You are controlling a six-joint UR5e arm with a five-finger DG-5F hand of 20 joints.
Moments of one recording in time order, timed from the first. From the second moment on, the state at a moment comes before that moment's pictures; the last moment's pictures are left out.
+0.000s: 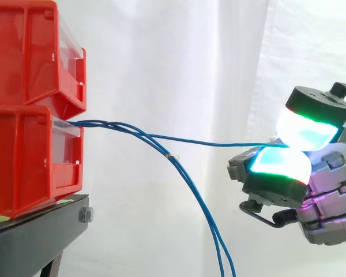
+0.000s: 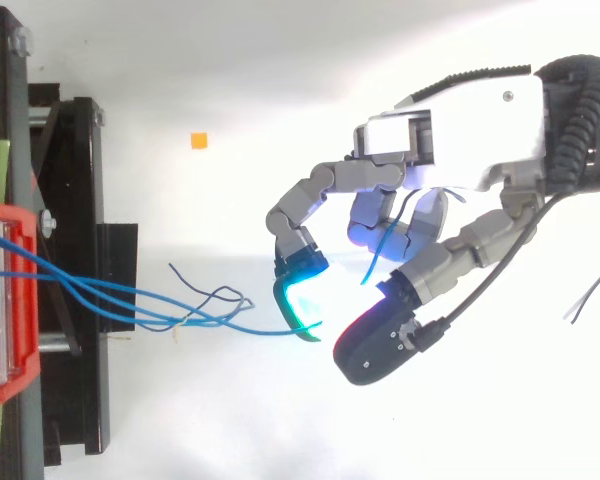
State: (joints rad) arm 0.03 -2.17 -1.36 -2.85 -1.68 -0.13
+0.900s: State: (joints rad) arm 0.03 -2.17 -1.36 -2.85 -1.68 -0.13
